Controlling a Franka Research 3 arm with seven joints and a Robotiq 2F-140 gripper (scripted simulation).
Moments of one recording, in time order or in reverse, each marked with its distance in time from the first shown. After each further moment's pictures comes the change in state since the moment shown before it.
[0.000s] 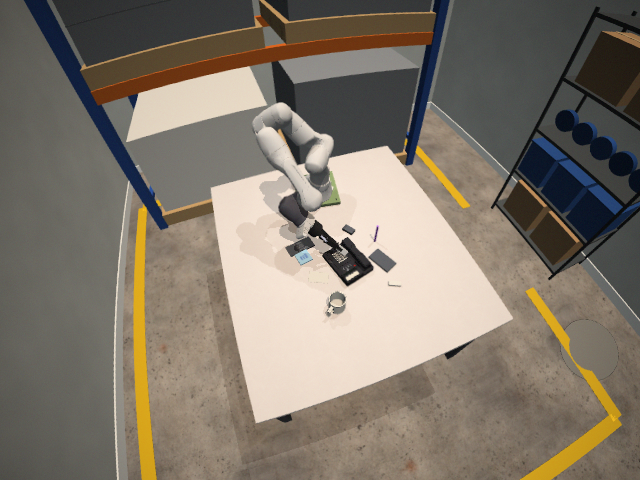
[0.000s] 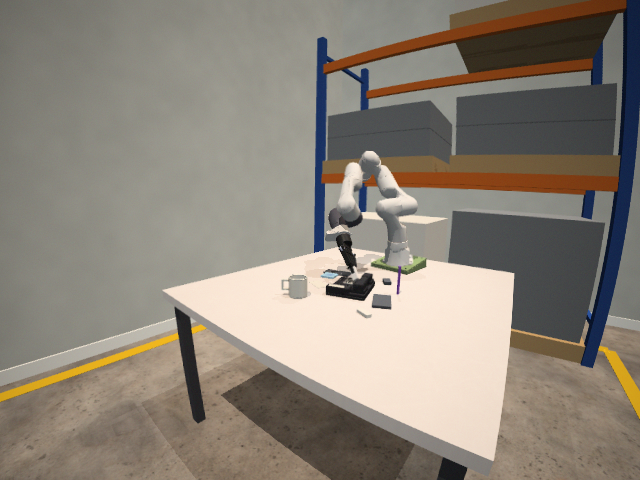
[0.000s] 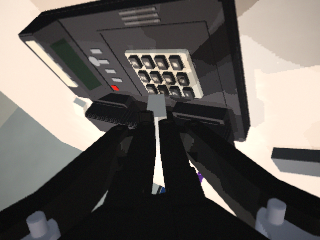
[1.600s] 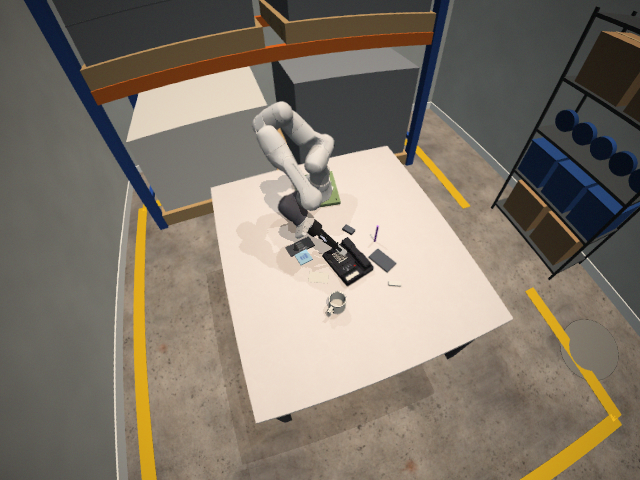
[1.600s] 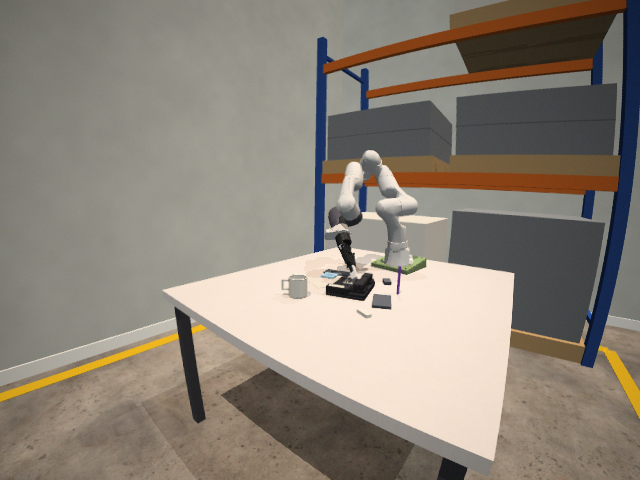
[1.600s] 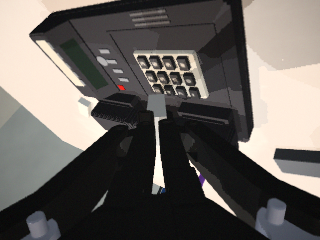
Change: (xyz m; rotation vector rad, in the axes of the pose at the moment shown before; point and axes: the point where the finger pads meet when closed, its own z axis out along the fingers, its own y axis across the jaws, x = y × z) arm 0.001 -0.006 -0.005 0.008 0.010 -0.013
